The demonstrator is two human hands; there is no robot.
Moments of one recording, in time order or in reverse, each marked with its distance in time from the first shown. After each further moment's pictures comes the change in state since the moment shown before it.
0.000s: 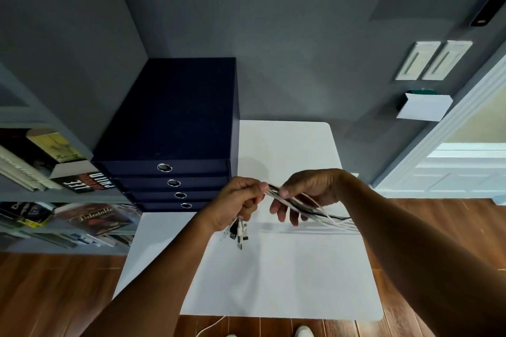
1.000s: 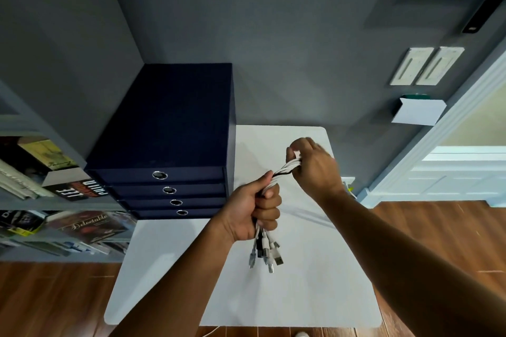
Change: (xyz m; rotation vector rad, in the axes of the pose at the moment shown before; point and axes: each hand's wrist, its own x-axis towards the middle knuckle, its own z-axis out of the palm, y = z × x) left_hand 0.013 0.014 0.032 -0.558 -0.224 -0.260; right_hand 0.012 0.001 0.005 -0.876 1.621 -0.436
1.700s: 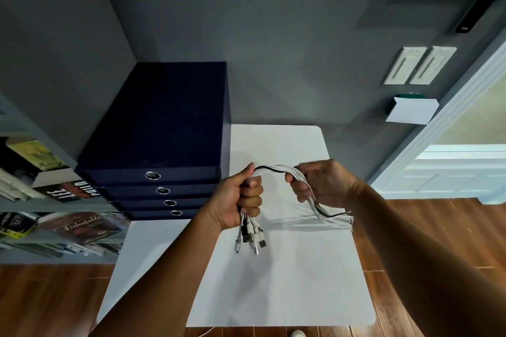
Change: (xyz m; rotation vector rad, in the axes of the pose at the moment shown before) left_hand 0.008 0.013 -0.021 0.002 0.158 0.057; right_hand -0.003 0.040 -0.032 1.417 -1.086 0.677
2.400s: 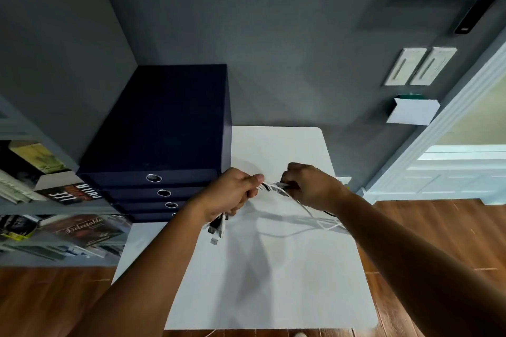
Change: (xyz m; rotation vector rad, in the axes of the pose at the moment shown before) left_hand -0.020 0.026 0.006 0.872 0.230 0.108; right_hand 0.020 0.013 0.014 -1.484 0.400 -0.350
